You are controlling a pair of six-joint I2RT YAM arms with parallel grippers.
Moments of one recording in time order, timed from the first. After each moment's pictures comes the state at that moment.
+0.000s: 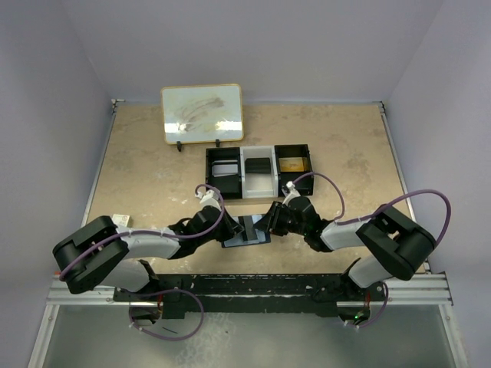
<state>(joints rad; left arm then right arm) -0.92 1.36 0.35 0.41 -0.13 -1.14 0.73 1.50 0.32 0.60 -0.18 0.95</state>
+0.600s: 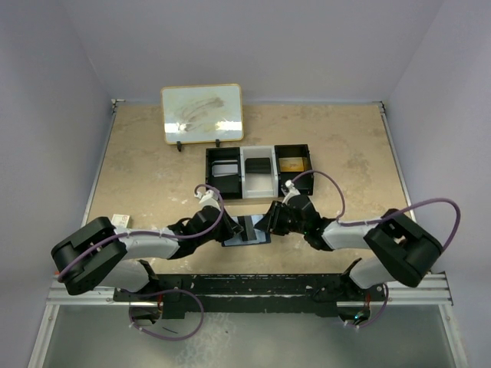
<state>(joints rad) -0.92 1.35 0.35 0.38 -0.14 -1.14 0.74 1.45 0.35 0.49 -0.17 0.92</state>
